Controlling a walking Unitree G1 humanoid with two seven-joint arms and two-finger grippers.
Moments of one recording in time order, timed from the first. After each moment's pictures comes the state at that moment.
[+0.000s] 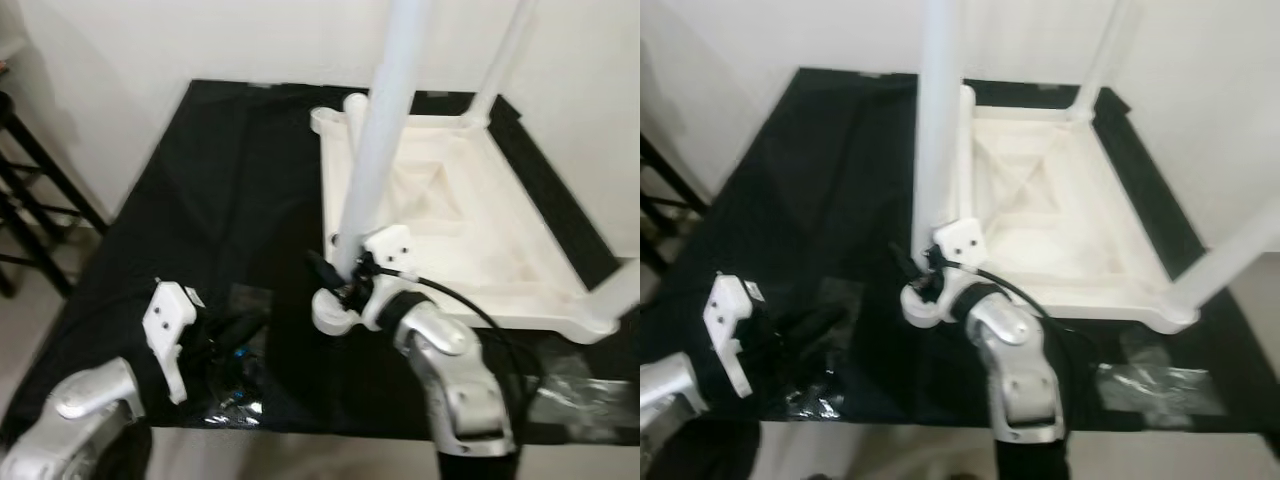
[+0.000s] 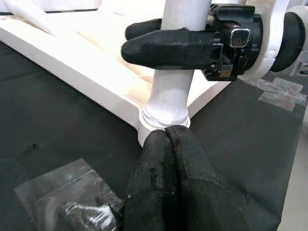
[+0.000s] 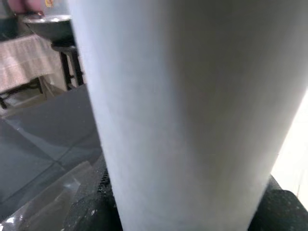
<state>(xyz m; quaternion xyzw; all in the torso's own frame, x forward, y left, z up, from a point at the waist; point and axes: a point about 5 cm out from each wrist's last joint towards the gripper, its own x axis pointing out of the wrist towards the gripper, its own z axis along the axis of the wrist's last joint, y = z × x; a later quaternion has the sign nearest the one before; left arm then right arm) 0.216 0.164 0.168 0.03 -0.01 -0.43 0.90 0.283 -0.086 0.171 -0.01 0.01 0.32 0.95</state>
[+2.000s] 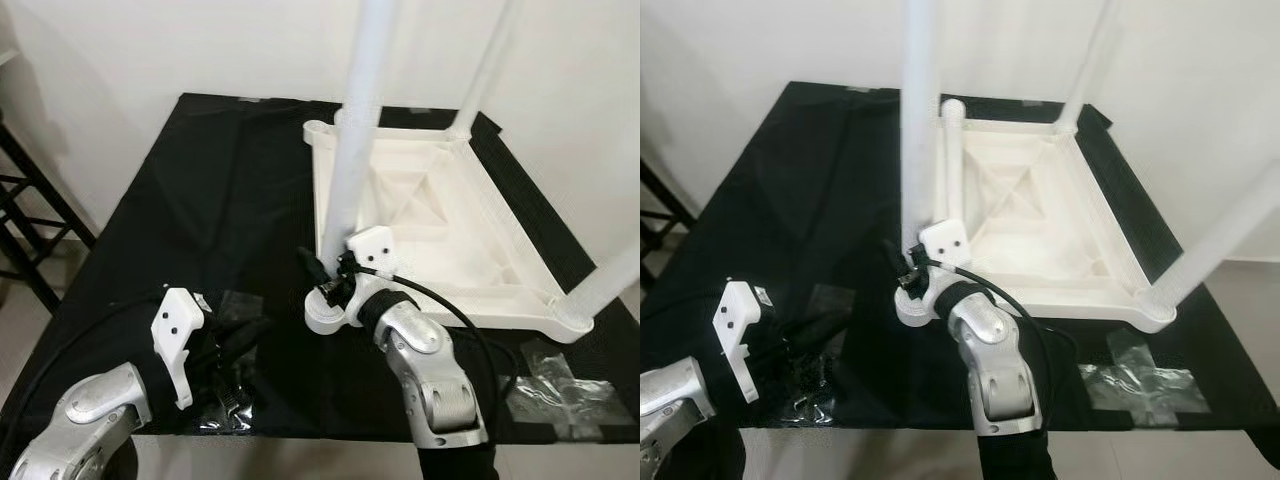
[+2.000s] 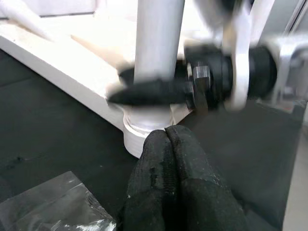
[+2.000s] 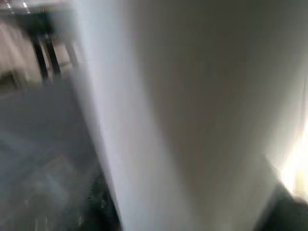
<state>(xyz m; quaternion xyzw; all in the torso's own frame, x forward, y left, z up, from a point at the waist) 0.219 0.158 0.167 0.03 -0.01 -0.43 0.90 0.293 -0.073 0.149 -0.01 0.07 0.27 0.96</state>
